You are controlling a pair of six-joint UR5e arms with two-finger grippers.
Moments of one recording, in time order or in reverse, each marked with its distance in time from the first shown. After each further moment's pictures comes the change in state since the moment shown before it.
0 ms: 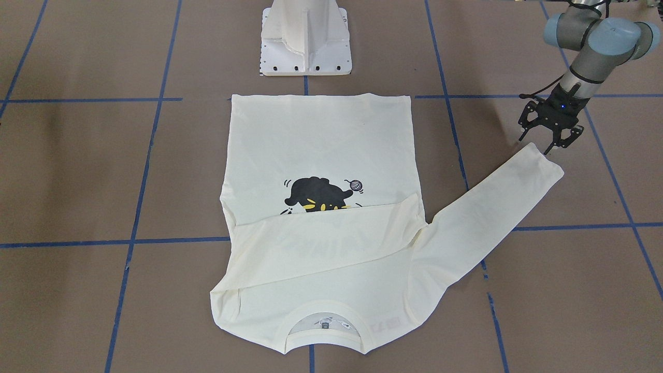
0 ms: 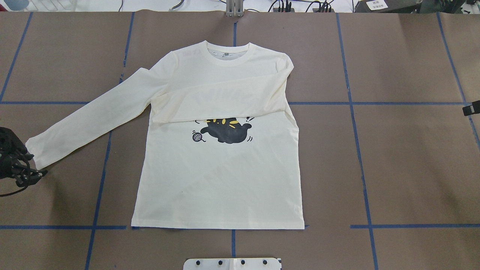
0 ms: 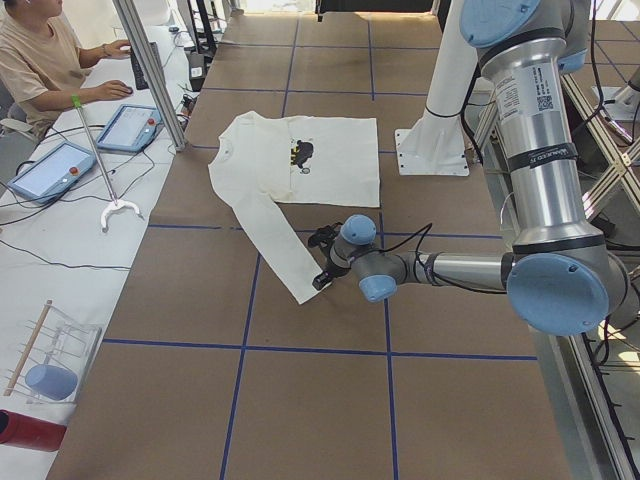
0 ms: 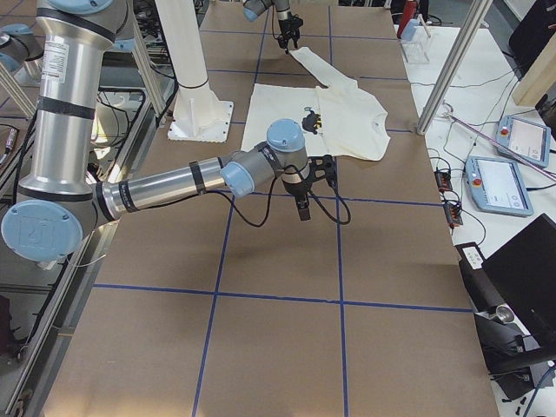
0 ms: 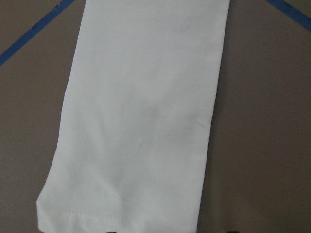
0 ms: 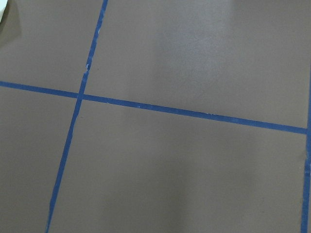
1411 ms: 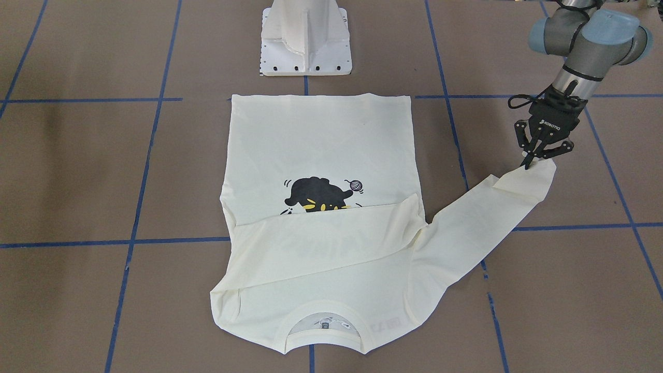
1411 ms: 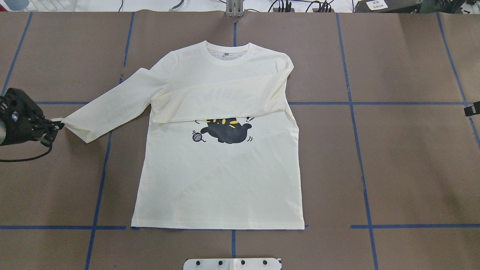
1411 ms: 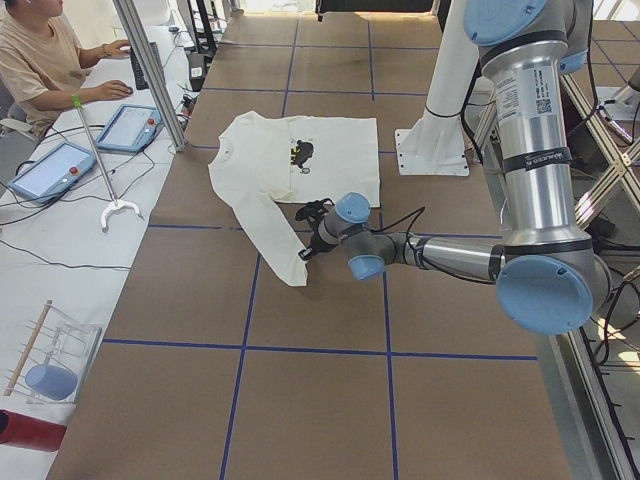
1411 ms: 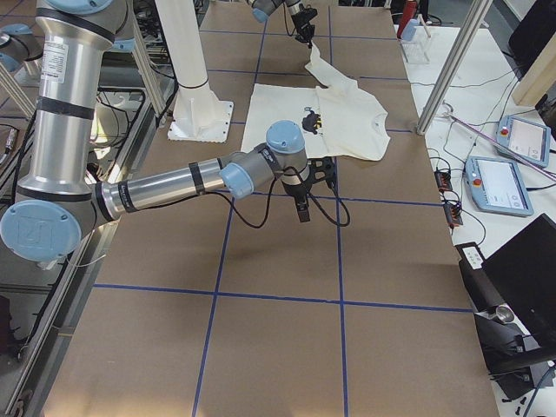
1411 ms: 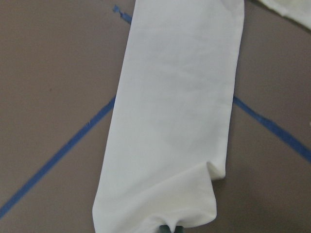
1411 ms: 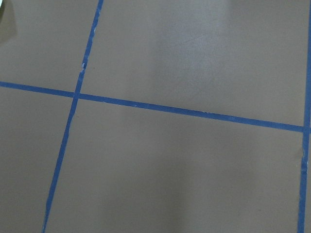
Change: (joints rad) left arm -0.093 -0.196 -0.131 0.149 0.081 0.002; right arm 0.003 -0.005 -0.004 0.000 -0.002 -0.001
